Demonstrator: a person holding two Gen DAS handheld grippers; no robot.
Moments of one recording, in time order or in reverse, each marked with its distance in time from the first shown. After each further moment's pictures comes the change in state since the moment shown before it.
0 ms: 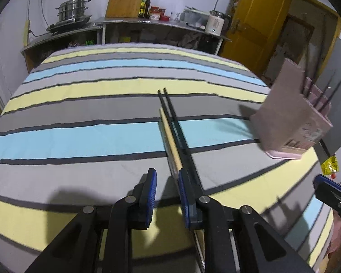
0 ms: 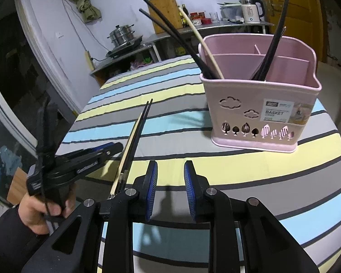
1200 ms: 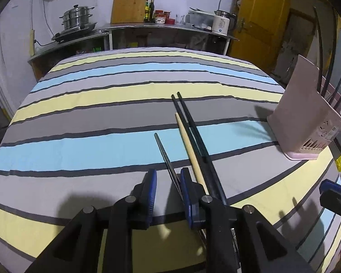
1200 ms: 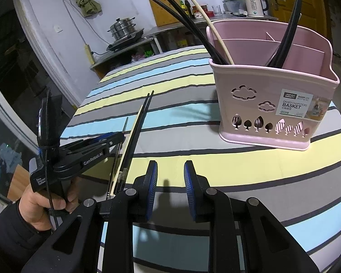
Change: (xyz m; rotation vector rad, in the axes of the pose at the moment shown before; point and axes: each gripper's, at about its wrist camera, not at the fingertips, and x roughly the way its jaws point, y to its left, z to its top) left arm 0.003 0.005 0.003 0.040 -0.030 0.088; right arm 0.024 0.002 0.002 -0.002 0.039 0.015
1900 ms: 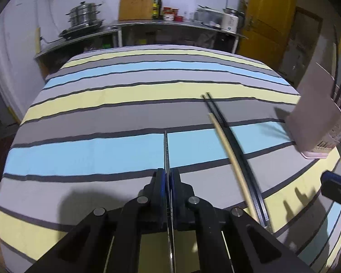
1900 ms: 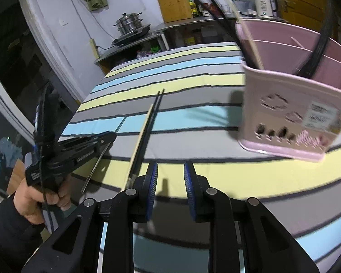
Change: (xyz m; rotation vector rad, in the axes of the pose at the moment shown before) left arm -0.005 0.044 0.003 -0.011 0.022 0.044; right arm 0.025 0.017 0.014 -0.047 0.023 0.018
